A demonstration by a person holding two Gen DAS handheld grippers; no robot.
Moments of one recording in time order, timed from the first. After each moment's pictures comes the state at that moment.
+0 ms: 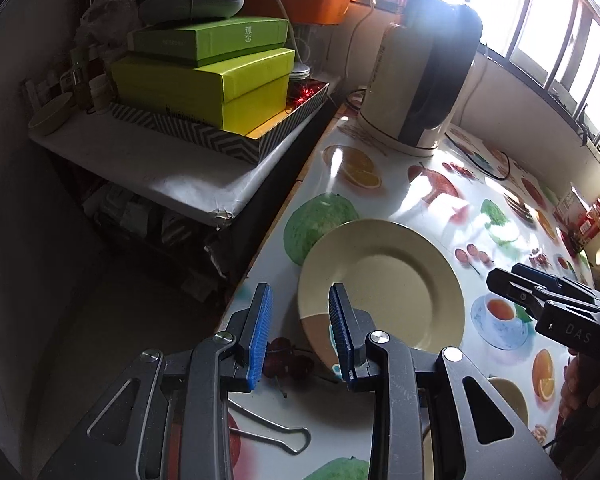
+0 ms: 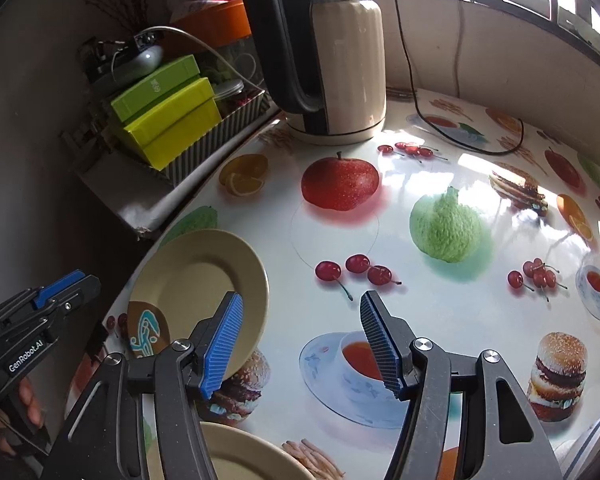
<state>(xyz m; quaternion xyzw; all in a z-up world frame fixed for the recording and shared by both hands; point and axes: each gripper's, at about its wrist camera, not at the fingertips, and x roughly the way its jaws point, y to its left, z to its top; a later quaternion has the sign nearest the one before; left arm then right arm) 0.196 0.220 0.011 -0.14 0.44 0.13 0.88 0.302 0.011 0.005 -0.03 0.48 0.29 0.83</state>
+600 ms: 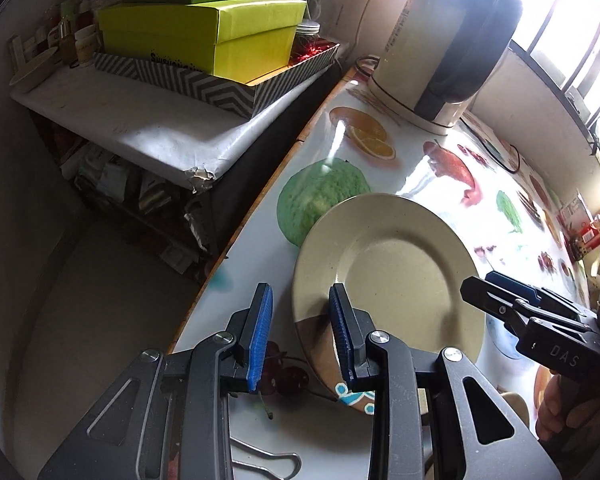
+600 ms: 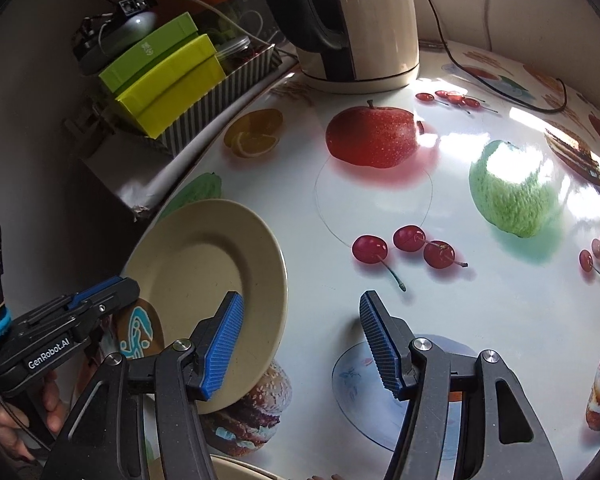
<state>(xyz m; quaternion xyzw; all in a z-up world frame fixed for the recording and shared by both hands) 0.217 0.227 -0.028 -0.19 0.47 0.11 0.85 0.318 0.037 -0.037 -0.02 0.52 0.31 0.80</state>
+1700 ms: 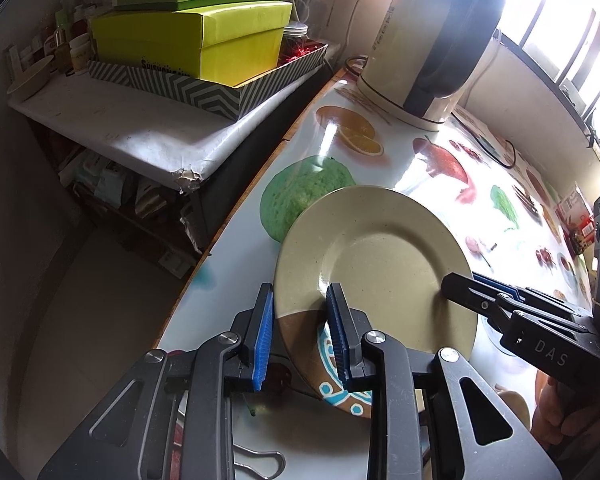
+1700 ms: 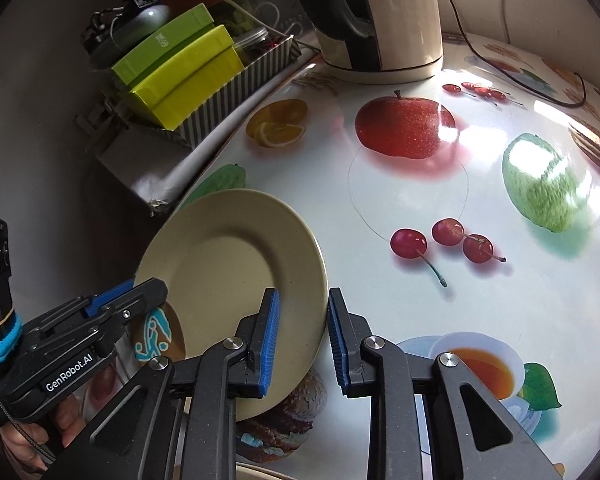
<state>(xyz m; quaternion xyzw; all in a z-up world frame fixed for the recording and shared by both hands) 0.218 0.217 -0.026 -0.18 0.47 0.11 0.86 0.314 0.048 -0.041 -0.01 0.53 0.33 0.78</state>
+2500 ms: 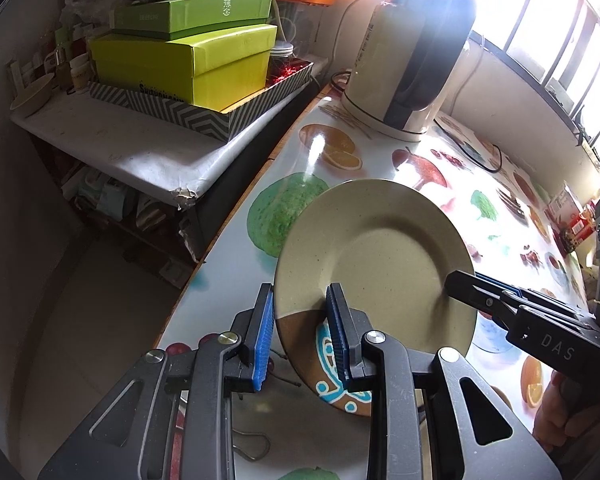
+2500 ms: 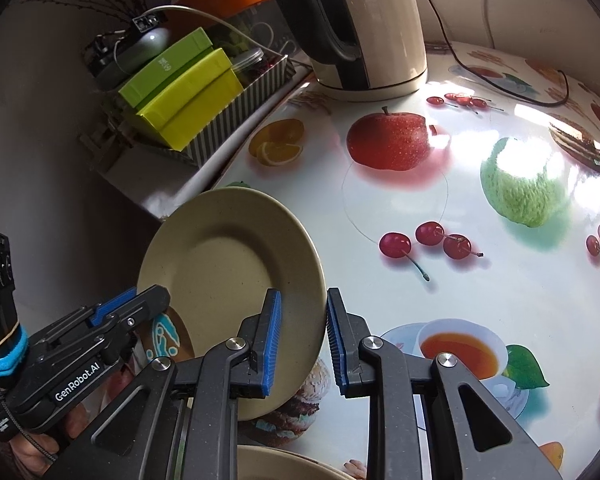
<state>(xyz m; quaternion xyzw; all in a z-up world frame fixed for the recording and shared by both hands) 0.209 0.203 -0.002 -0.16 0.45 0.10 0.87 0.306 0.030 -0.020 0.02 0.51 0.32 0.79</state>
